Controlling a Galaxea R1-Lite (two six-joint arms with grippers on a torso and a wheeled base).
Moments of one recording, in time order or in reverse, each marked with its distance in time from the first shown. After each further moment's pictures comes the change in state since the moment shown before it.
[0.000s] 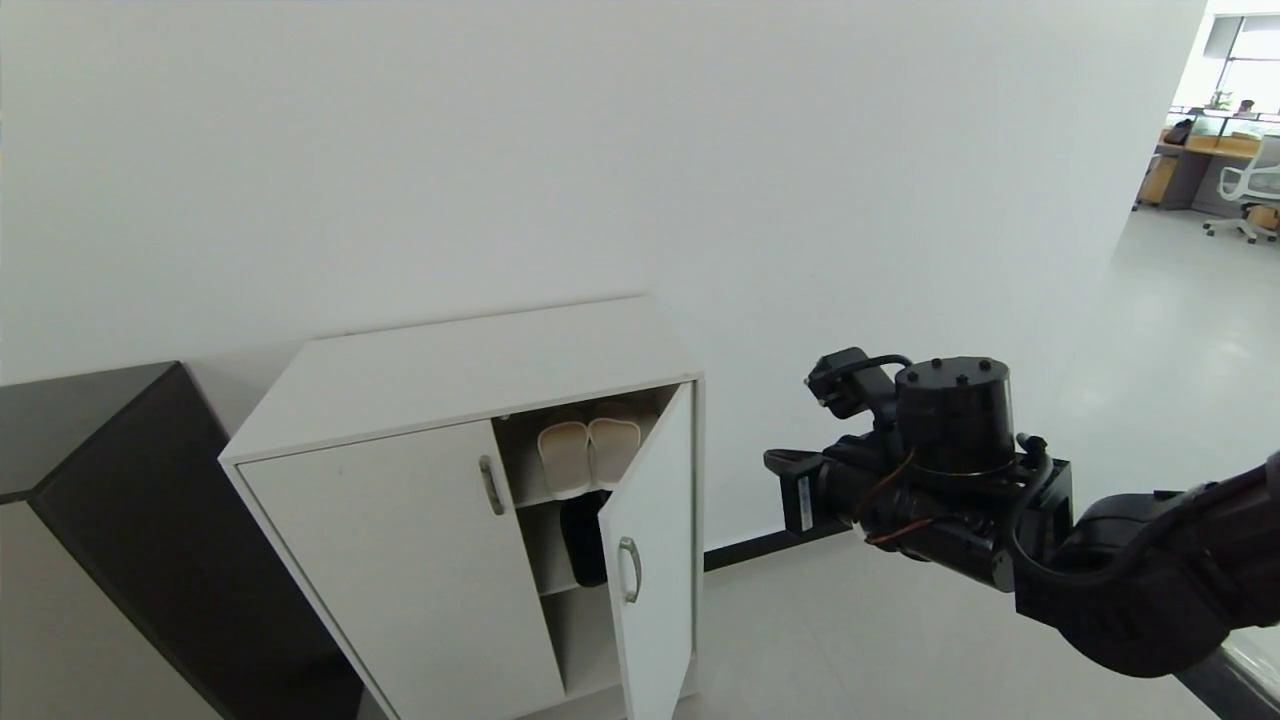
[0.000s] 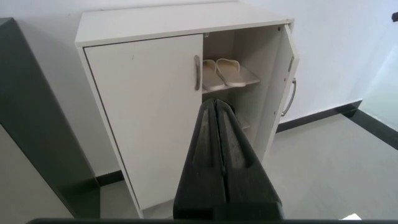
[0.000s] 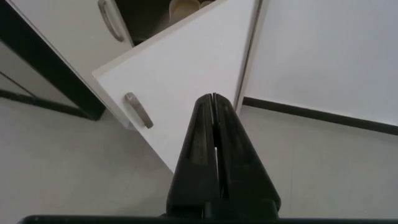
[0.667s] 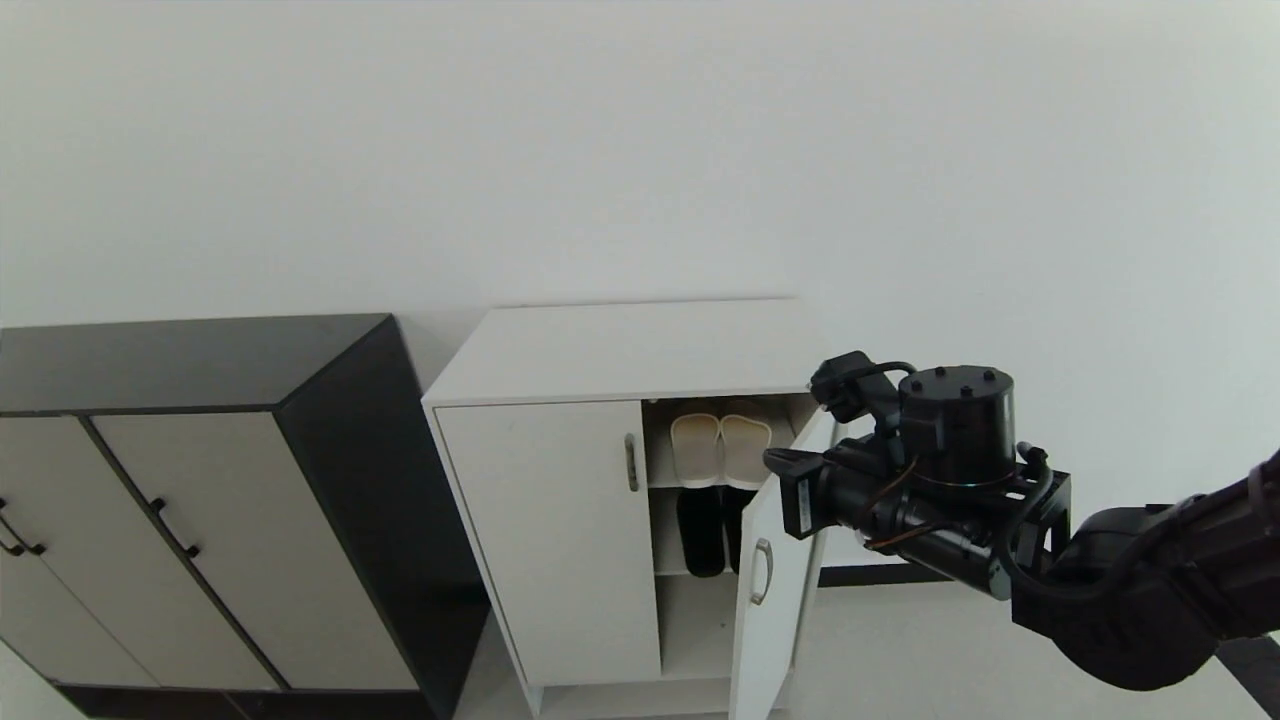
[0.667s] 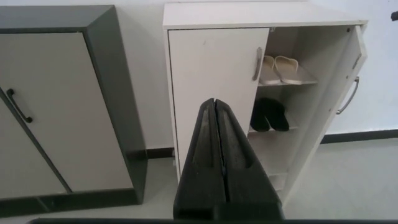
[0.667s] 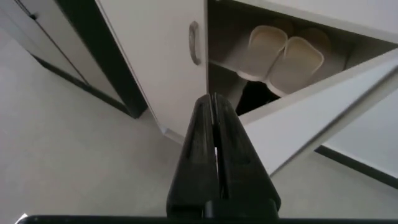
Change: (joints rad) left arm 0.001 0.000 0.000 0.000 0.000 0.000; right arm -0.005 0.019 0.033 -0.081 0.002 -0.005
